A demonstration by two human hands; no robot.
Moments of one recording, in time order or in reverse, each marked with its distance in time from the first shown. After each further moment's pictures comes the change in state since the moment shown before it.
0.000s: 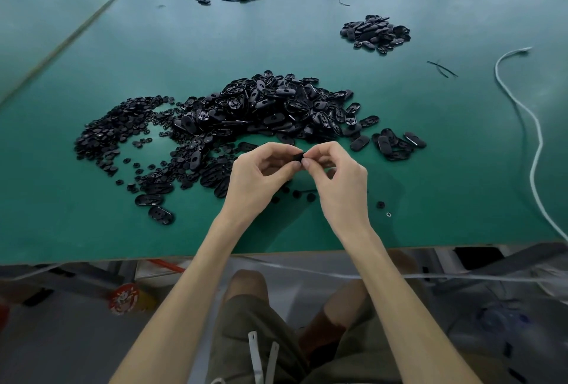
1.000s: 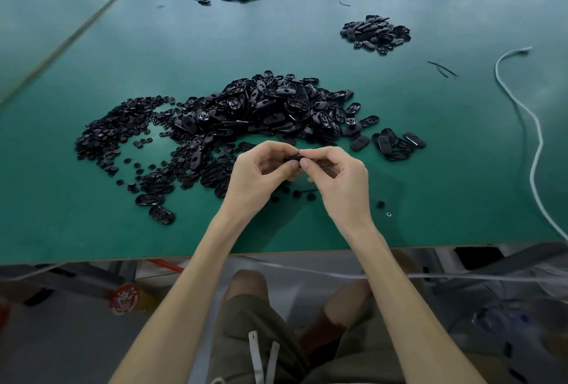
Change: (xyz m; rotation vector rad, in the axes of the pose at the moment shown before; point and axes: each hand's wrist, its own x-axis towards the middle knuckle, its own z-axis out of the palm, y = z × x) left_hand 0.000 0.000 -0.001 -0.113 -0.033 -0.032; right_hand 0.001 0.006 -0.003 0.221 -0.053 0.042
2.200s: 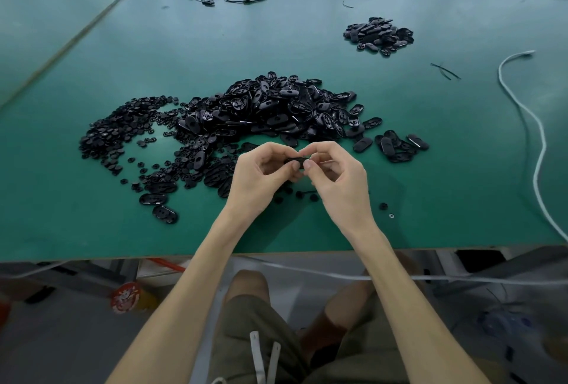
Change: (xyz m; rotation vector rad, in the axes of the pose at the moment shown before) left_hand 0.000 -0.002 -0.002 -0.008 0.030 0.005; right_hand 0.000 -0.002 0.002 -0.049 -0.050 -0.044
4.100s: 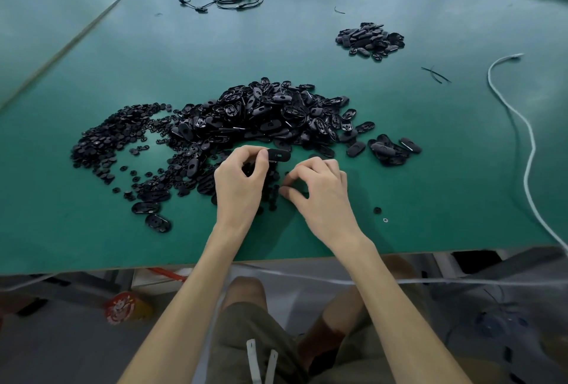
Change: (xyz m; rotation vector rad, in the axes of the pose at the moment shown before) left_hand 0.000 0.001 0.000 0.379 0.355 -0.039; right_hand -0.003 0.006 0.013 -0.611 -0.149 -0.092
